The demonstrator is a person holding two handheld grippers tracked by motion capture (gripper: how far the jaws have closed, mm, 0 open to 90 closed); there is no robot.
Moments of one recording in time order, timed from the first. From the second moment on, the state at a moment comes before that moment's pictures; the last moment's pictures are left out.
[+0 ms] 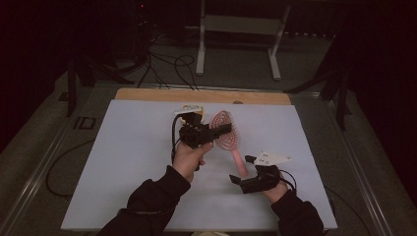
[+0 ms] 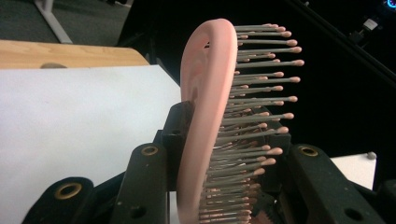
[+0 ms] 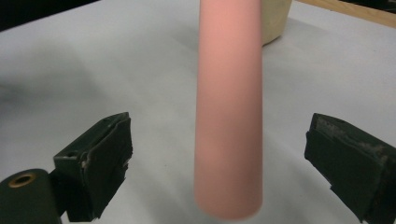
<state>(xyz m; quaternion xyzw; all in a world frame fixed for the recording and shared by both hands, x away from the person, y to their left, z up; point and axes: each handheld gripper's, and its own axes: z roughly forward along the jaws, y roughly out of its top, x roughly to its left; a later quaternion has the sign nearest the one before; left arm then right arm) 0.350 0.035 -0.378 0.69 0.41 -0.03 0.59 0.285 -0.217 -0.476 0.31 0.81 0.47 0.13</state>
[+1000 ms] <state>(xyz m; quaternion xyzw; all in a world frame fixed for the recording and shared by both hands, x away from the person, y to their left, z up) 0.356 0.081 -0.347 0.69 0.42 0.04 0.60 0.269 -0.233 -0.477 0.28 0.82 0.49 0.13</state>
